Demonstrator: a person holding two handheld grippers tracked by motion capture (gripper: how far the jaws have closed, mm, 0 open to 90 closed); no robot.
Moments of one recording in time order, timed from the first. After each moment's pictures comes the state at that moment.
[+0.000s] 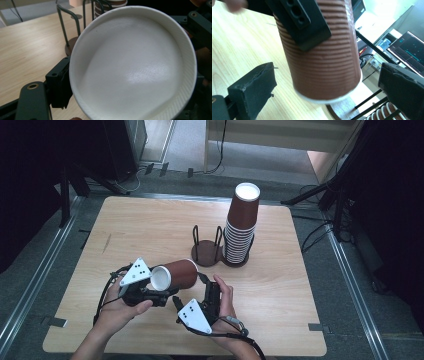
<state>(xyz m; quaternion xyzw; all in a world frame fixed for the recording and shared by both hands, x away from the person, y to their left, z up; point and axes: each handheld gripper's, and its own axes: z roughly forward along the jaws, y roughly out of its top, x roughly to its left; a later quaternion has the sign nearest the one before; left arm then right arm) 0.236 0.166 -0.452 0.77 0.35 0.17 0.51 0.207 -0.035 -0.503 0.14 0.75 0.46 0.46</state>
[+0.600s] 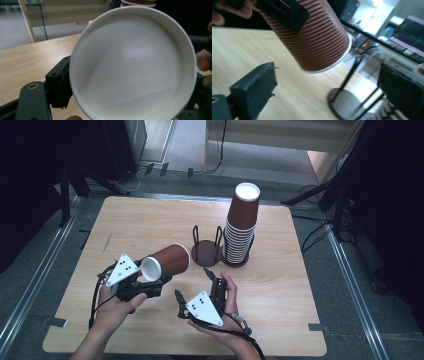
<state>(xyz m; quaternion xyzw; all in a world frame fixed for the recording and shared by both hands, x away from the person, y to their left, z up) 0.237 0.181 -0.451 0.70 0.39 0.24 0.56 0.213 -0.045 -0.489 0.21 0.72 0.51 0.42</state>
